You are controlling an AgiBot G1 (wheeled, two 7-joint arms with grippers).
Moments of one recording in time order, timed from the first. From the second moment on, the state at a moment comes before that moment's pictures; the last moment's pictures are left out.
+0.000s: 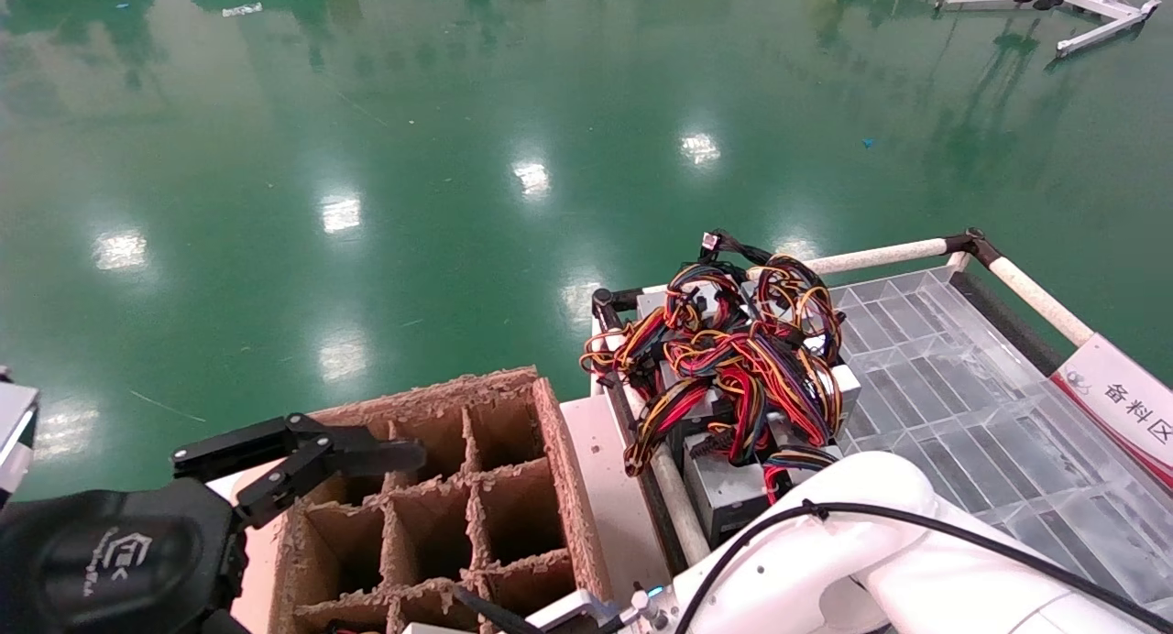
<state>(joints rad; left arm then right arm) -1.09 0.59 0.34 -1.27 0.69 1.47 -0.15 1.44 -1.36 -1.12 0.56 -0.98 -1.41 -0.11</state>
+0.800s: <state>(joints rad) -1.09 0.59 0.34 -1.27 0.69 1.47 -0.15 1.43 -1.28 -1.07 0.43 -0.71 -1.55 -0.20</state>
